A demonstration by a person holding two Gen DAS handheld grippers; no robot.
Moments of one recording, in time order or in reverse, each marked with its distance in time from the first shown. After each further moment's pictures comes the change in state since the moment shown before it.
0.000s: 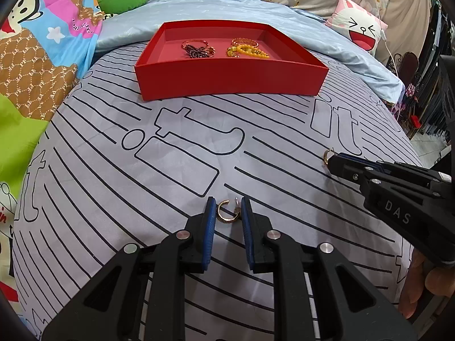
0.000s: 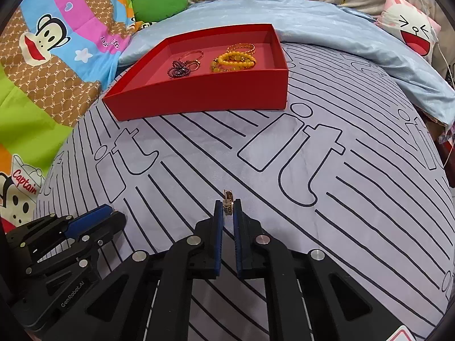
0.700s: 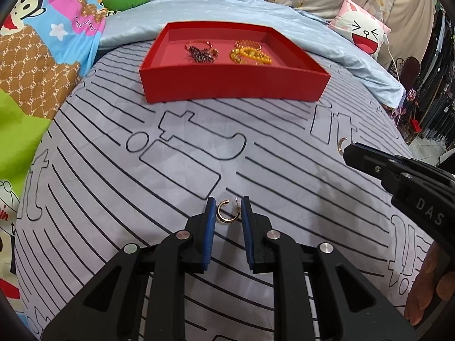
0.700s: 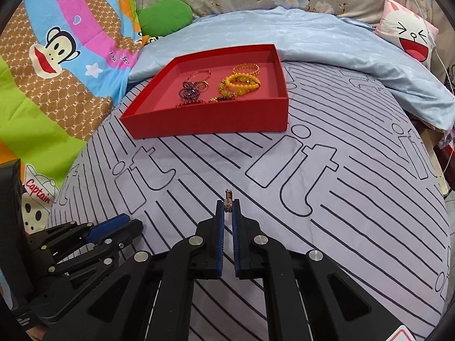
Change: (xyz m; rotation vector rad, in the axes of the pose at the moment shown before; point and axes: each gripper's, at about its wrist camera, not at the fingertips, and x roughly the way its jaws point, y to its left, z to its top) left arm -0.008 0.002 0.008 -0.024 0.001 -0.003; right arm -0.035 0.007 0.010 0.001 -0.075 0.039
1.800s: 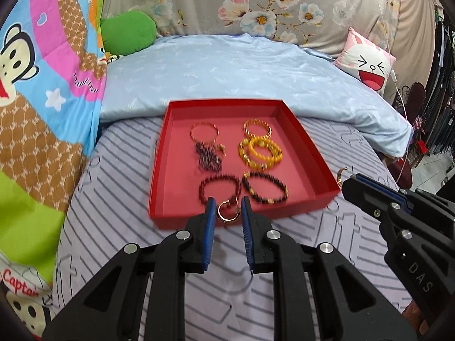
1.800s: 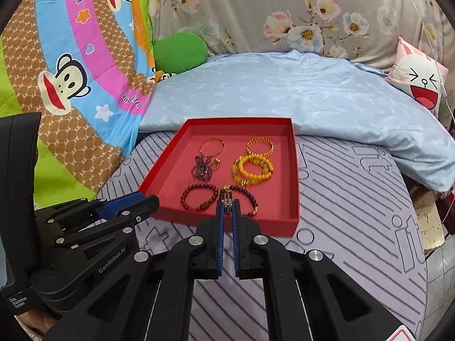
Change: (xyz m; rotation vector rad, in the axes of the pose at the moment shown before) left arm -0.010 0.002 0.128 0.019 -0.166 0.054; right arm -0.005 0.011 0.102 -0.071 -0.161 0.011
